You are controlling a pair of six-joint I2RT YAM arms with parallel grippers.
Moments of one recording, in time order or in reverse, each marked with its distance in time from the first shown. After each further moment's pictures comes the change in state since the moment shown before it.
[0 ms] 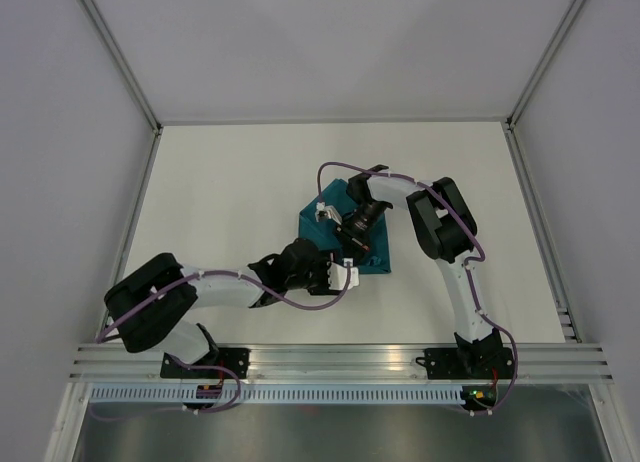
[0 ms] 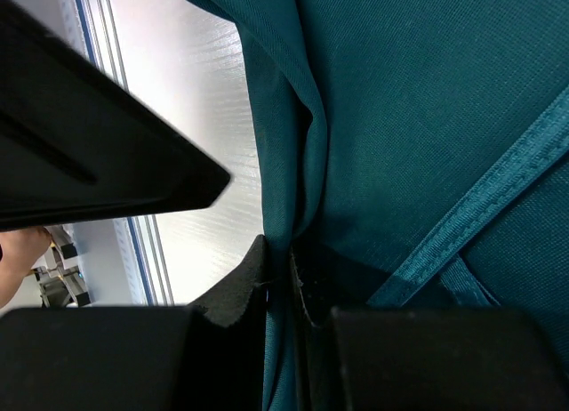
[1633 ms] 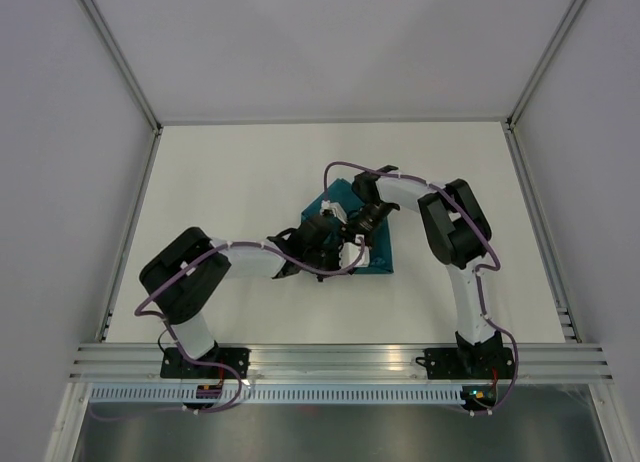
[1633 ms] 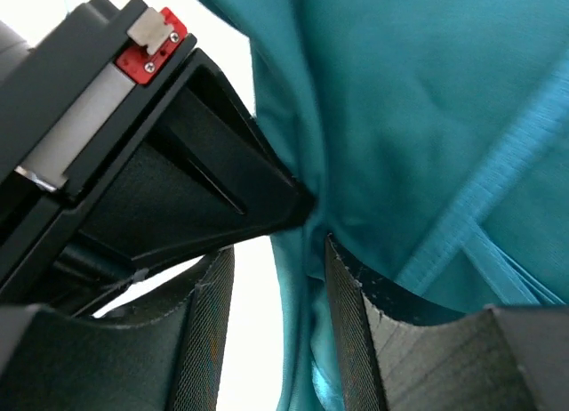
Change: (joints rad) left arm 0.097 0.254 0.256 -0.189 0.268 -0.063; right arm -0.016 -0.115 -0.113 0.088 0.016 0.050
